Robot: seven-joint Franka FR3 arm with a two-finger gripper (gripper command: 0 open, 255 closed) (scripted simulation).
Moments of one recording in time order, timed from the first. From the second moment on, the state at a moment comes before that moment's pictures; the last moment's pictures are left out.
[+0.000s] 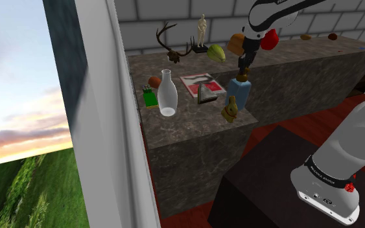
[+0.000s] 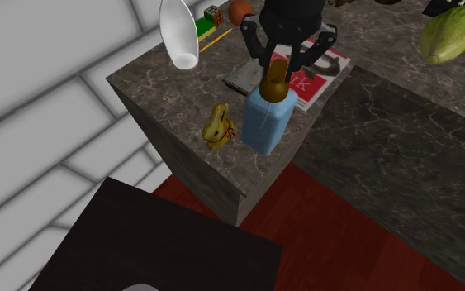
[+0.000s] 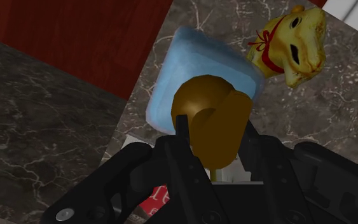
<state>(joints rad) -0.02 -0.16 -0.21 -2.23 -0.04 2.09 -0.32</state>
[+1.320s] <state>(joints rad) -0.02 -0.21 -0.20 -2.01 -0.05 1.81 -0.31</state>
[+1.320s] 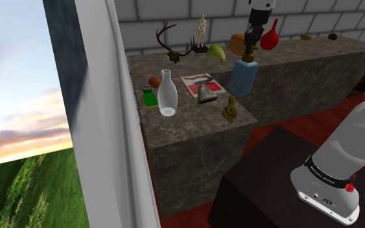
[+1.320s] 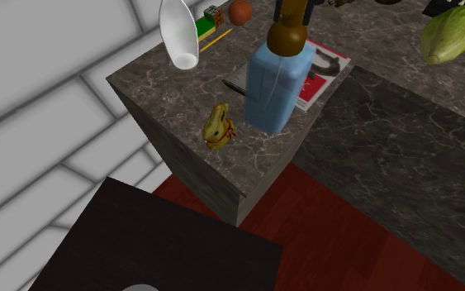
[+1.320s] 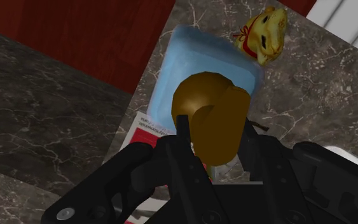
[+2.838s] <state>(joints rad) -0.02 -0.16 -0.19 -1.64 -0.04 1.50 -0.32</state>
